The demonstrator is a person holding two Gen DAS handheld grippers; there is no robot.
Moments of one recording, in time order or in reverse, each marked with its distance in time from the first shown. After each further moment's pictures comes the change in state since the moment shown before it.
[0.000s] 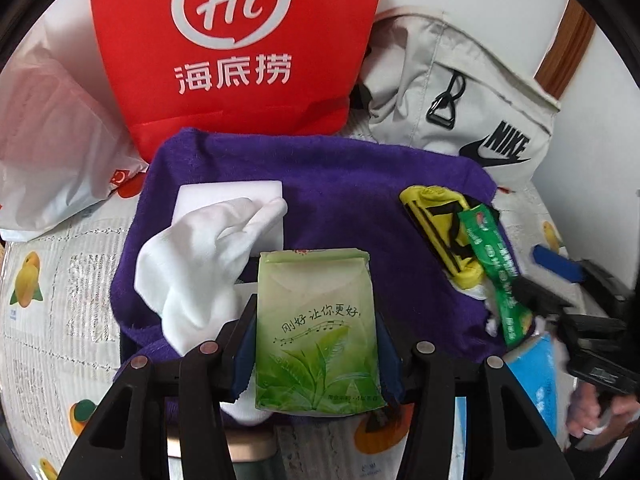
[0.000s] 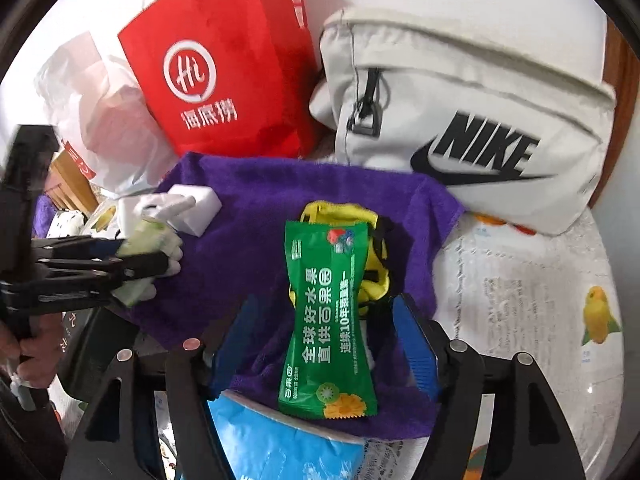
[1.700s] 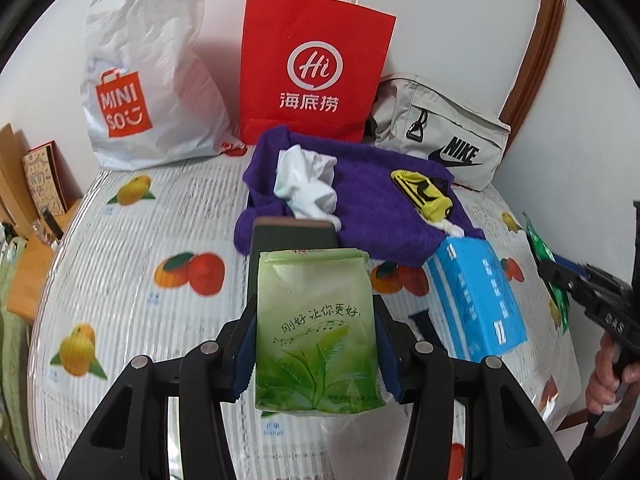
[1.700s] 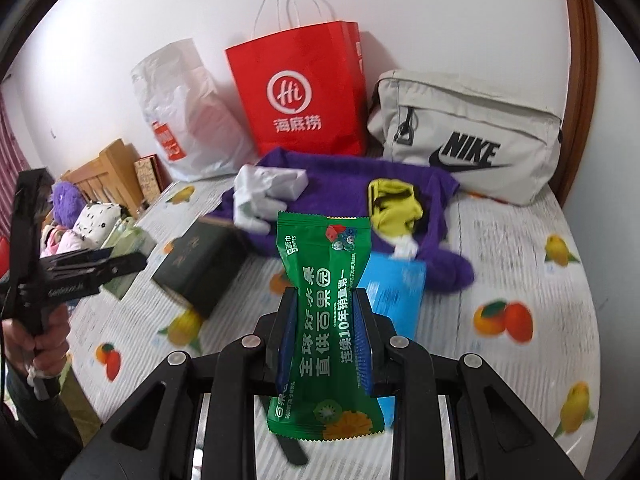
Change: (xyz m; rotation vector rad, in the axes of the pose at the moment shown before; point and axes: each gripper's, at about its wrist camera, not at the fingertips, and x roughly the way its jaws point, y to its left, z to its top) left arm -0.156 0.042 -0.146 -0.075 -0.194 0.009; right arm -0.139 0.065 -0.089 -0.038 -0.085 0.031
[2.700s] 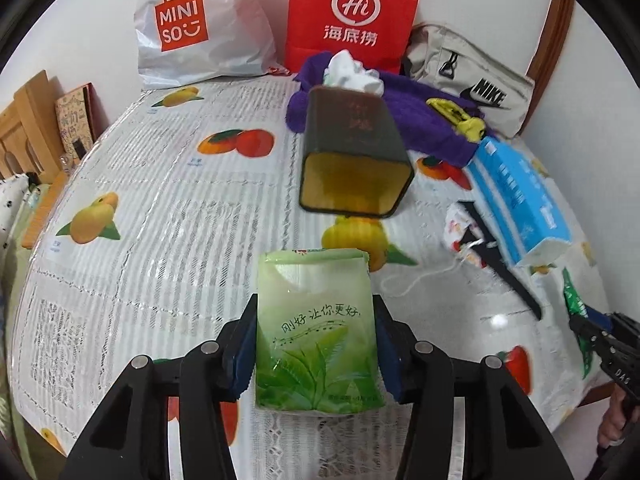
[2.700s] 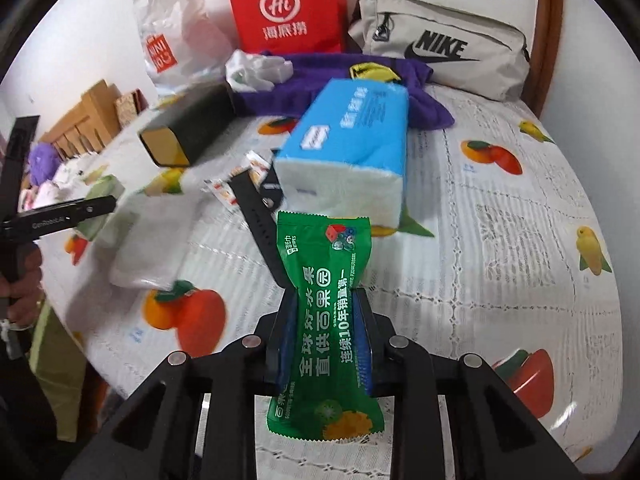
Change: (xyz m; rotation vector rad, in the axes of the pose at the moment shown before) left arm -0.003 0.027 -0.118 -0.054 0.075 0.075; right arm -0.015 0.017 -0.157 0.012 0.144 -0.078
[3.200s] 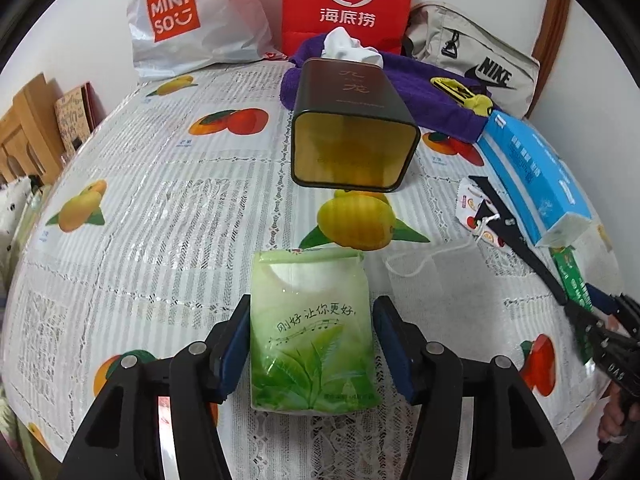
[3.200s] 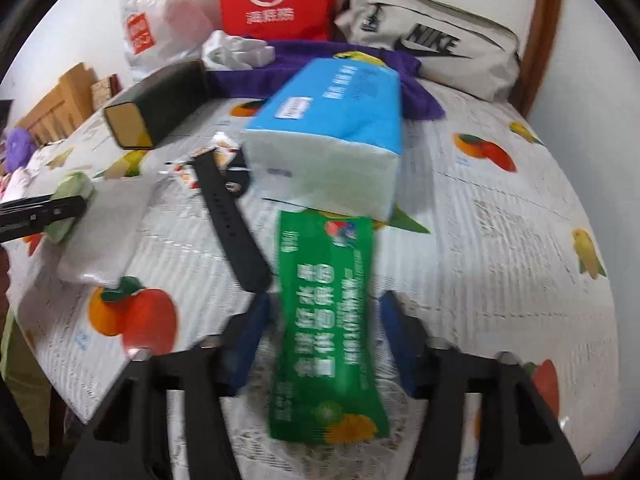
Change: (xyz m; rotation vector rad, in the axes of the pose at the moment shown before) left arm 0.027 -0.012 -0.017 0.044 0.018 0.071; right arm 0.035 0.006 -0.005 -0.040 0.000 -0.121
